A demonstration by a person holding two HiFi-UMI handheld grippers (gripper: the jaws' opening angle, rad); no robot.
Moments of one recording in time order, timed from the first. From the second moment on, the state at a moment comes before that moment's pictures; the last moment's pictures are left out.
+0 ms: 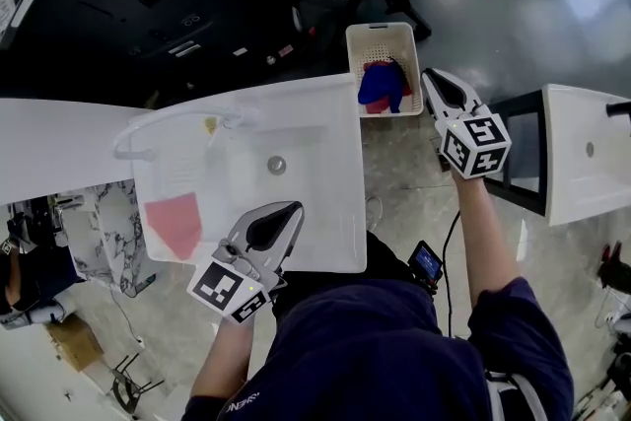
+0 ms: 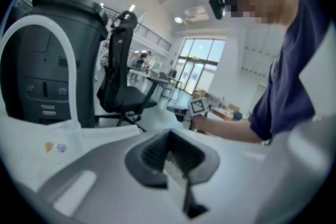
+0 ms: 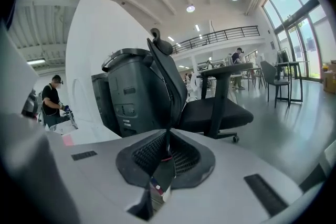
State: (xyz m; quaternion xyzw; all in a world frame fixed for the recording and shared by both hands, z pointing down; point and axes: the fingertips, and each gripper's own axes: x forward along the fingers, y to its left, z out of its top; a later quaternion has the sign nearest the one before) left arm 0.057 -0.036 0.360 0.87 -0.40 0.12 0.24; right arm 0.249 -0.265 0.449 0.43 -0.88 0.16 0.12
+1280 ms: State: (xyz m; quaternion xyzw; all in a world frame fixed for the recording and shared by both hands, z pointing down) left arm -0.023 0.054 0.334 0.85 -0.48 0.06 0.21; right arm 0.084 -0.098 0.319 0.26 -0.96 0.04 0.09
